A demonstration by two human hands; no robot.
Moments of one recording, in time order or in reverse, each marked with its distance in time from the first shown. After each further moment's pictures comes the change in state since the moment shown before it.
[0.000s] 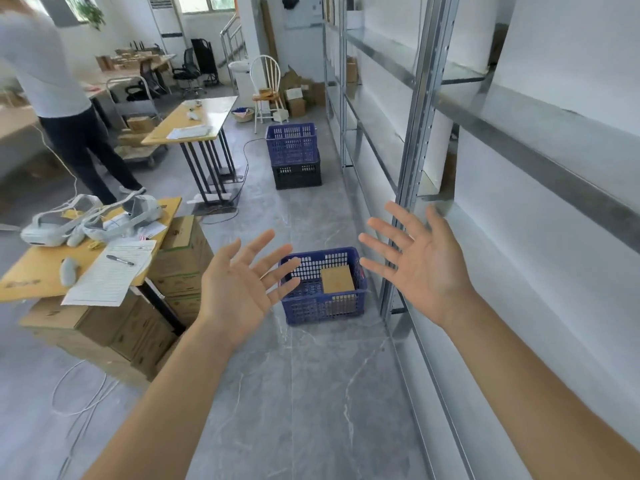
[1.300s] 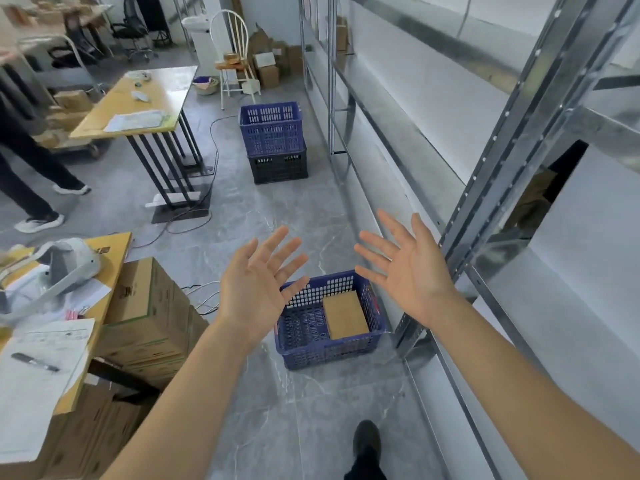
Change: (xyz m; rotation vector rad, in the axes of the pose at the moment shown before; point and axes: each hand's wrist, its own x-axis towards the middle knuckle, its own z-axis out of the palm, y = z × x) left_hand 0.401 0.093 -0.032 0.024 -0.062 -0.137; right_hand 0.401 0.040 0.080 -0.076 0.093 0.088
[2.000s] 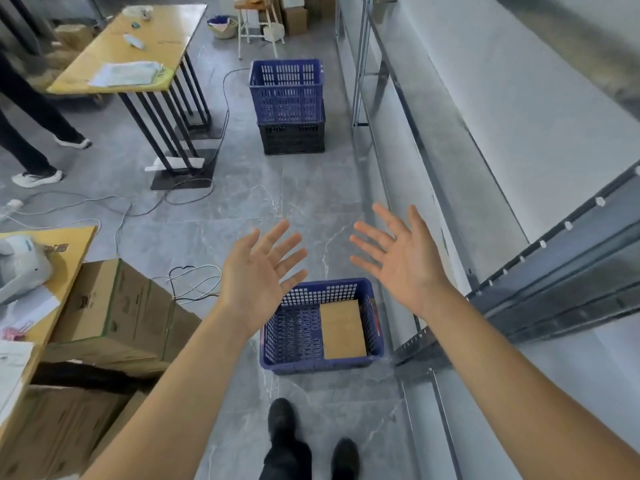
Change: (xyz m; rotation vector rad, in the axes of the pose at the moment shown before) left_hand 0.223 0.008 0.038 -0.025 0.161 -0.071; right_hand 0.244 -0.051 -0.032 -0.039 -0.034 0.158
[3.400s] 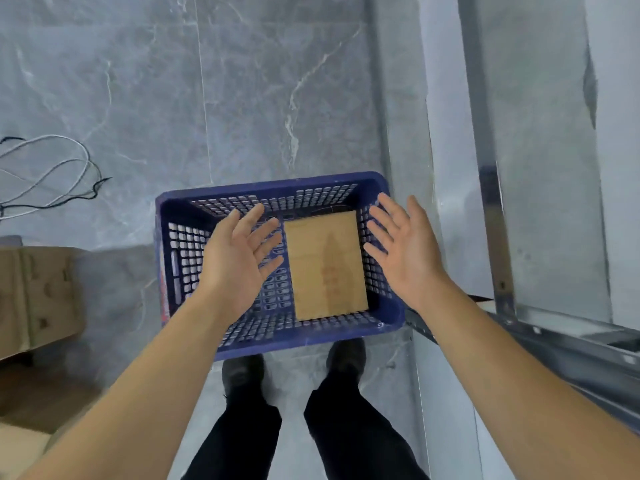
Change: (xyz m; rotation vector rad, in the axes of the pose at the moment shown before) left_hand 0.435 -0.335 -0.221 0.077 0.262 -0.418; right_hand 0.384 0.349 -0.256 -0.127 0.386 0.338
